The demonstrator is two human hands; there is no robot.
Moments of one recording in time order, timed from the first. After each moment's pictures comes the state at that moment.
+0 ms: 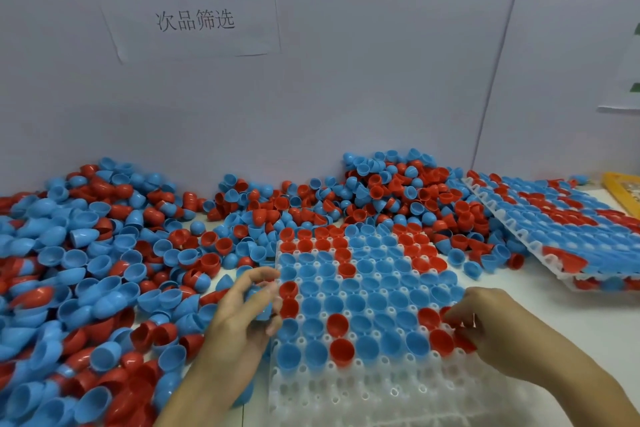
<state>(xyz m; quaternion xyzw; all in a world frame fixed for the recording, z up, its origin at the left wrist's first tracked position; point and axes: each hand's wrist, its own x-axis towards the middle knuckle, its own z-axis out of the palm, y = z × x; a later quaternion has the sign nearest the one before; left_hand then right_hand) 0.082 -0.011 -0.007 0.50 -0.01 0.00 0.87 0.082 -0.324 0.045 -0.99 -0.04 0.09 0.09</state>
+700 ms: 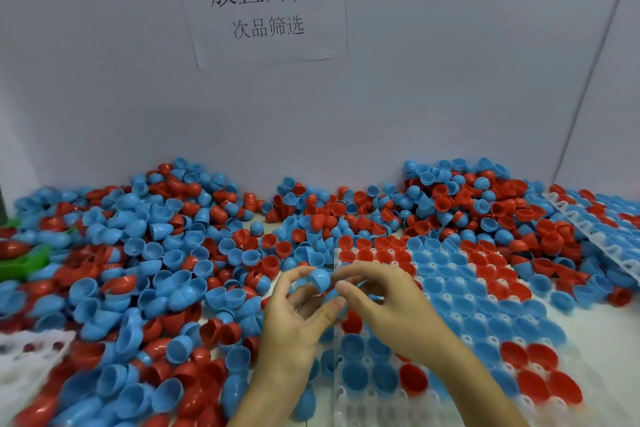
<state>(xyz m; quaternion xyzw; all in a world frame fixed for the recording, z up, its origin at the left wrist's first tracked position) 0.091 -0.003 -0.010 0.55 0.04 0.11 0.83 0.130 -0.152 0.026 -0.81 -0.26 -0.01 0.52</state>
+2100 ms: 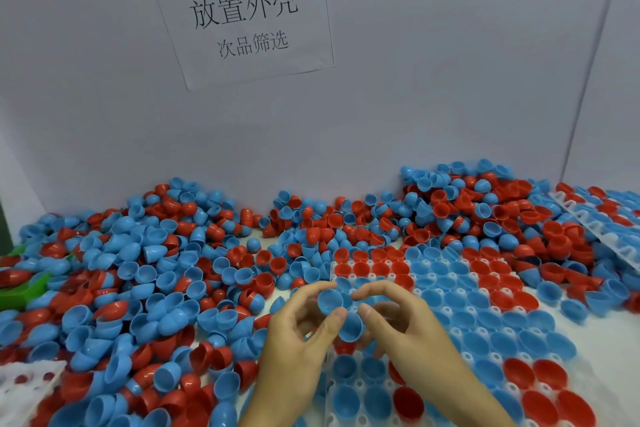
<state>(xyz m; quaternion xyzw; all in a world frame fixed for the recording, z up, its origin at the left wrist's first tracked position) 0.094 -0.013 -0.006 0.73 -0.01 0.16 0.67 0.117 -0.176 0.015 -0.74 -0.16 0.04 0.65</state>
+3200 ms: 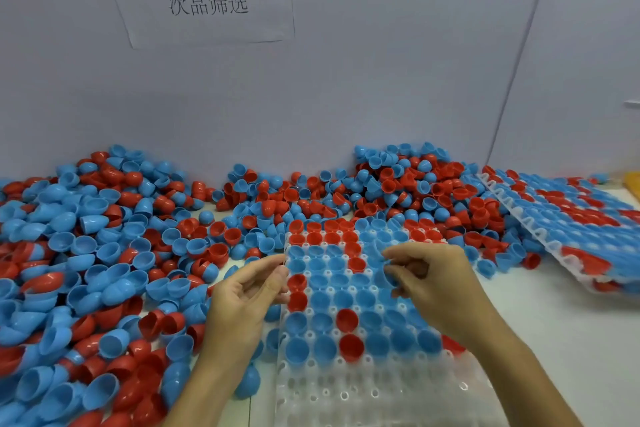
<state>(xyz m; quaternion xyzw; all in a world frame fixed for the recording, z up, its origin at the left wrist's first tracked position) 0.093 -0.006 -0.015 0.66 0.01 0.15 0.74 0.115 -0.256 0.037 -0.88 -0.13 -0.12 0.44</state>
